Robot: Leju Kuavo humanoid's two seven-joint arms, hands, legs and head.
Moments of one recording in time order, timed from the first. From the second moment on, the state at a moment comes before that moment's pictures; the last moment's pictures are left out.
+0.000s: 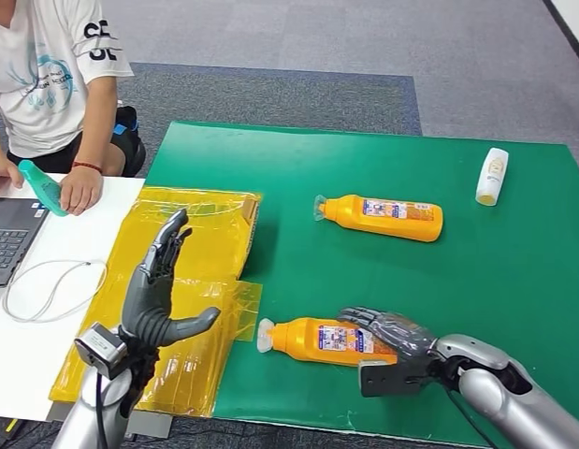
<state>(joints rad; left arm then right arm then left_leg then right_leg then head) -0.03 -0.04 -0.21 -1.63 -0.27 -0.23 -0.70 -0.31 -0.49 0.77 -1.50 0.39 0.25 -0.15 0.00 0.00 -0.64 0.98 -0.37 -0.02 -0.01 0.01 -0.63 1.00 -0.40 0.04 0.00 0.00</state>
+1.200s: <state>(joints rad) -0.03 -0.03 -0.19 -1.65 -0.29 -0.23 -0.70 -0.43 -0.38 0.85 -1.34 0.58 0.29 -0.01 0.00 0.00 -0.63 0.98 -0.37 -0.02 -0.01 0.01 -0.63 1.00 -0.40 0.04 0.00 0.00</state>
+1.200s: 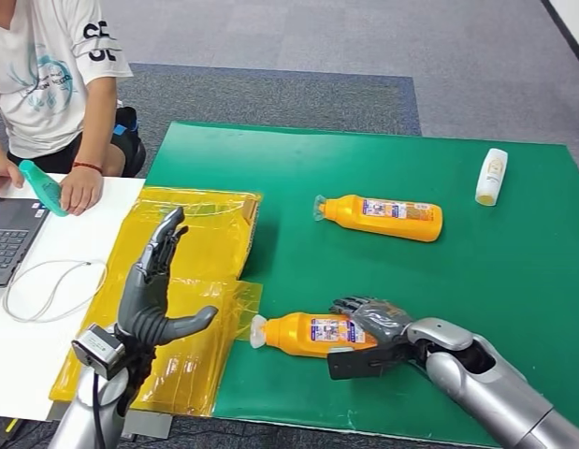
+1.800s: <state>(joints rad) -0.02 -0.02 -0.18 -1.65 -0.29 -0.23 -0.70 -0.48 -0.51 0.85 -1.34 0.58 0.35 0.01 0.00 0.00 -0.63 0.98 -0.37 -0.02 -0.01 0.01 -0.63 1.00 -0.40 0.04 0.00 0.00</state>
